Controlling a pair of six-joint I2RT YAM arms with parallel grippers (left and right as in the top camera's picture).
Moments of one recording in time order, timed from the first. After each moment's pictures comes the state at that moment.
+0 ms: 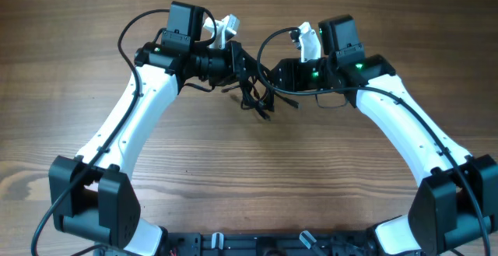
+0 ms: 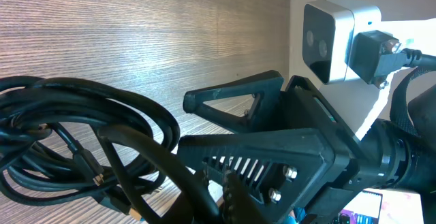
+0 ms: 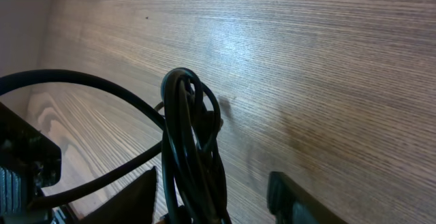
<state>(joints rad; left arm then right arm) -0.29 1.69 1.37 -0.62 0.85 -0.55 0.33 1.65 1.24 -0.54 -0.53 0.27</state>
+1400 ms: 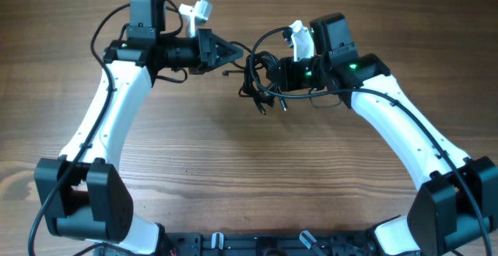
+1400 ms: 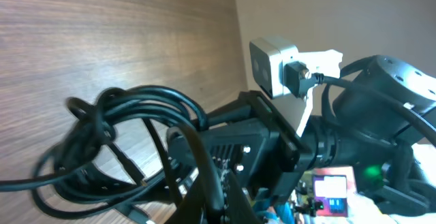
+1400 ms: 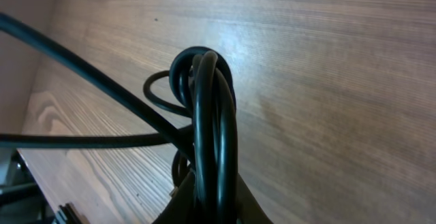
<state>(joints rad) -0.11 1.70 1.37 -0.58 1.10 -0.42 0.37 1.65 1.27 -0.56 -0.49 0.29</state>
